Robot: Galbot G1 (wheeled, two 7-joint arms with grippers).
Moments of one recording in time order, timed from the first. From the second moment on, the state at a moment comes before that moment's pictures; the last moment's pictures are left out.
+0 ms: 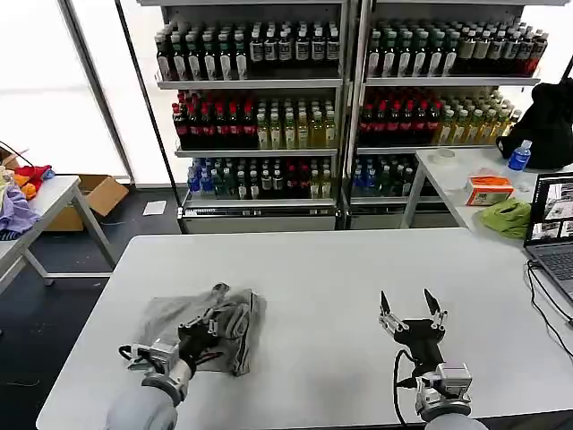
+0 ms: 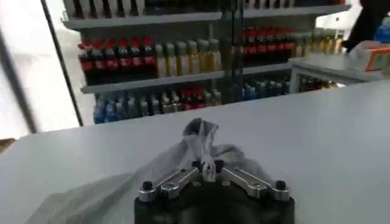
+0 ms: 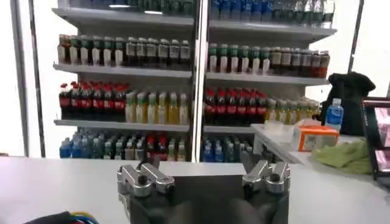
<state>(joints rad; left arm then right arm) 1.33 -1.16 -0.34 -2.01 -0.32 0.45 -0.07 -1.51 1.24 0.45 2.20 0.22 -0.26 0.28</state>
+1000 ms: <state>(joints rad) 1.34 -1.27 -0.26 -2.05 -0.48 0.40 -0.07 -1.51 1.22 0.41 2.21 0.21 -0.25 0.28</state>
